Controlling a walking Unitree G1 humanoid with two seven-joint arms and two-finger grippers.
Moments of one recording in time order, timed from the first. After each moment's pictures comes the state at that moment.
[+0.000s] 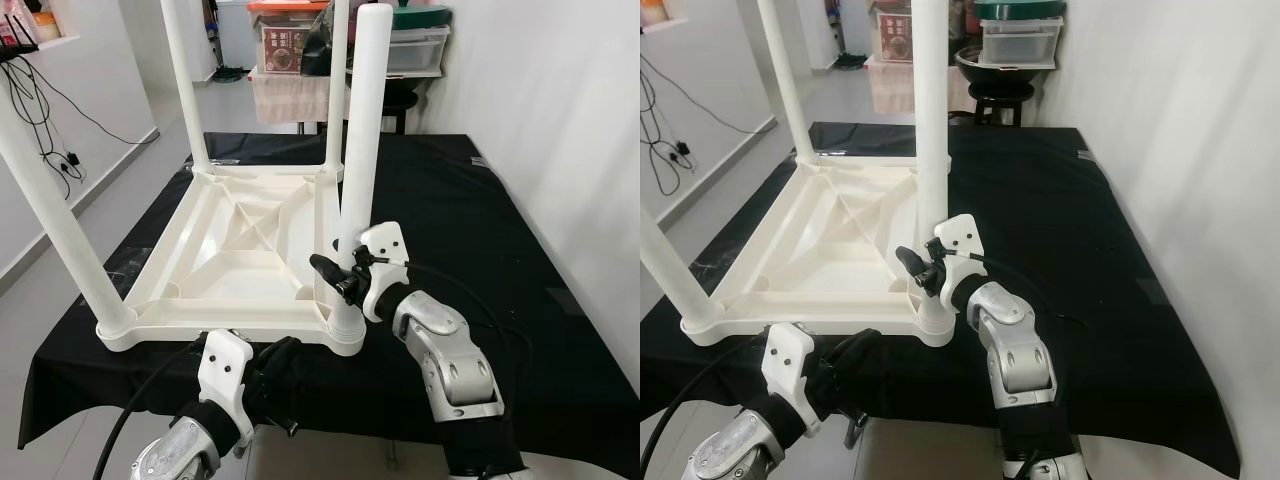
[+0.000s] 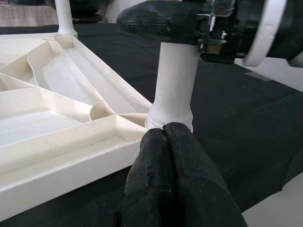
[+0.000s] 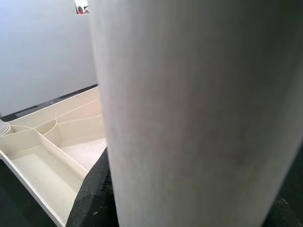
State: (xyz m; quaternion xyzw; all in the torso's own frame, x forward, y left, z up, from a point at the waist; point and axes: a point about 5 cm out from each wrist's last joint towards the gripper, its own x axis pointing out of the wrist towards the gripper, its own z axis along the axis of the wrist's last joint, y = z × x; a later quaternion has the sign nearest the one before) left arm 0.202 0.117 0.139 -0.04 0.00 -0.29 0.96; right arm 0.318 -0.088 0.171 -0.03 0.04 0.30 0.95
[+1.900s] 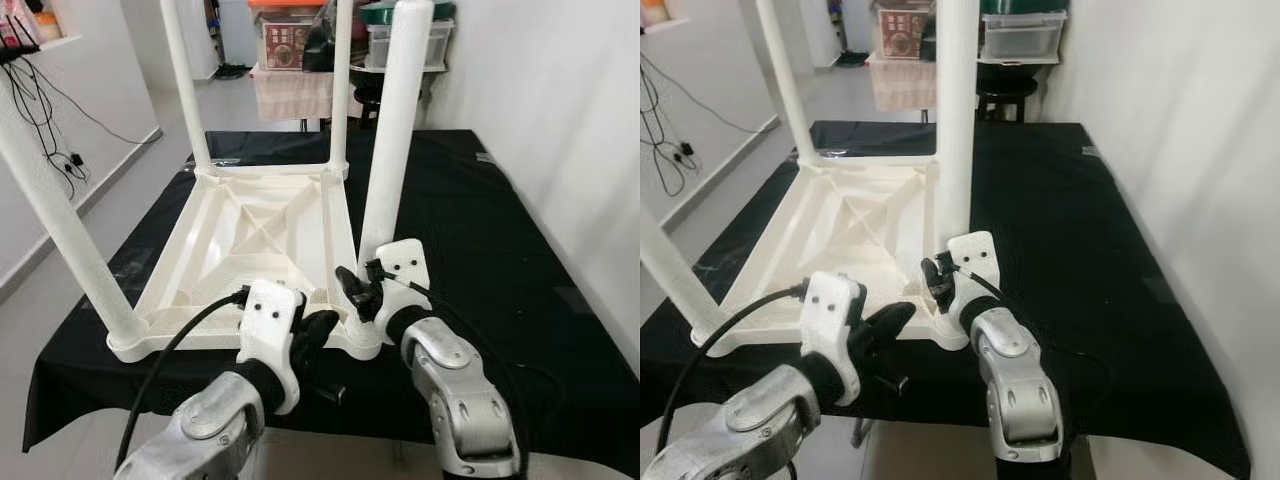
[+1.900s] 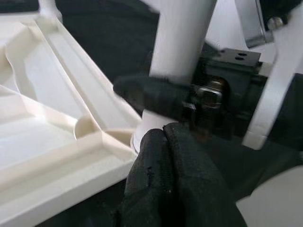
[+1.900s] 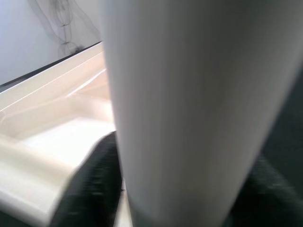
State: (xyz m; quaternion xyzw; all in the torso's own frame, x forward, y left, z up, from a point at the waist) left arm 0.209 0.069 0.194 -0.08 0.06 -0.30 0.95; right arm 0.281 -0.105 0.173 -0.05 0.07 0.19 0.98
